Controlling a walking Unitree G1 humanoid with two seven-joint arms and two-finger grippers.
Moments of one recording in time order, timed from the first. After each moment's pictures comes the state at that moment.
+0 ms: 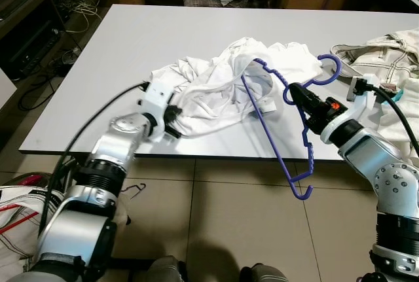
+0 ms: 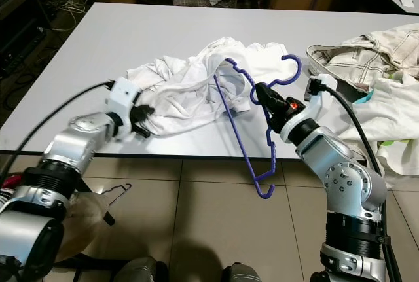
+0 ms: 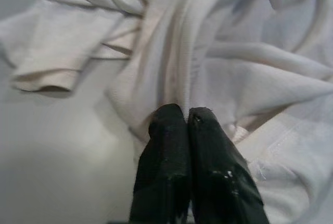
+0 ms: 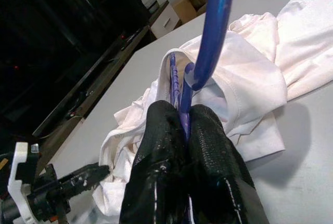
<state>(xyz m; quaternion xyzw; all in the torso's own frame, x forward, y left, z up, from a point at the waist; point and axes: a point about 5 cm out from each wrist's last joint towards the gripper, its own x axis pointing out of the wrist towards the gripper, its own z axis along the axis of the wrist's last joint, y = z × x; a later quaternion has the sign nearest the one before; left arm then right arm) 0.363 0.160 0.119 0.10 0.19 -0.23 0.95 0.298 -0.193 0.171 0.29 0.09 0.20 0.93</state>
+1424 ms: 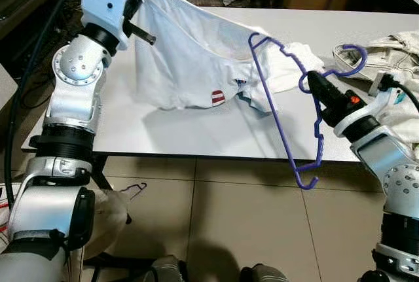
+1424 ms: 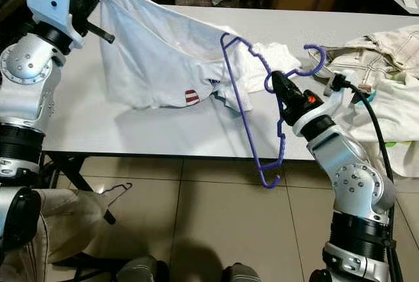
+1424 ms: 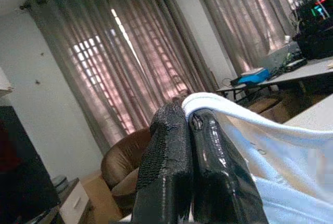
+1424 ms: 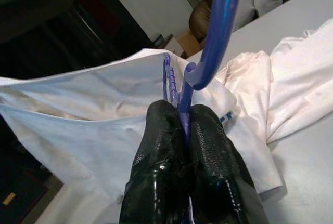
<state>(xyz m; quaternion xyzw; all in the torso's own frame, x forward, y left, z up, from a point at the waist) 0.371 0.181 0.282 0.22 -0.26 -0.15 0.93 0.297 -0.210 0.184 0.32 0.02 0.18 0.93</state>
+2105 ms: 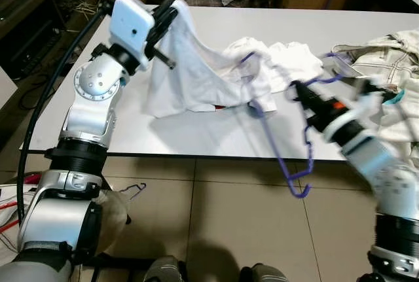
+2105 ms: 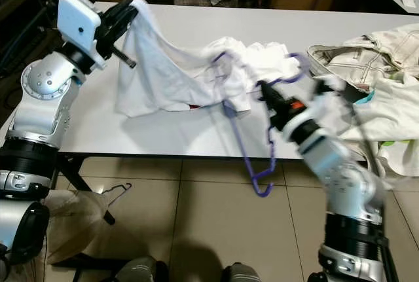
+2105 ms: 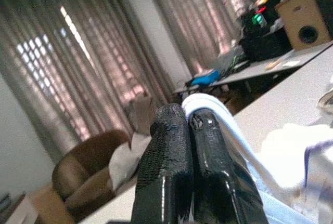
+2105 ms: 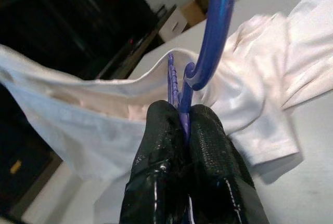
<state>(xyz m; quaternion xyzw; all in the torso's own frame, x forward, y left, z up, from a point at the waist) 0.360 0.153 0.263 0.21 -0.25 -0.25 0.91 0.297 -0.188 0.169 0.30 0.08 0.21 0.93</state>
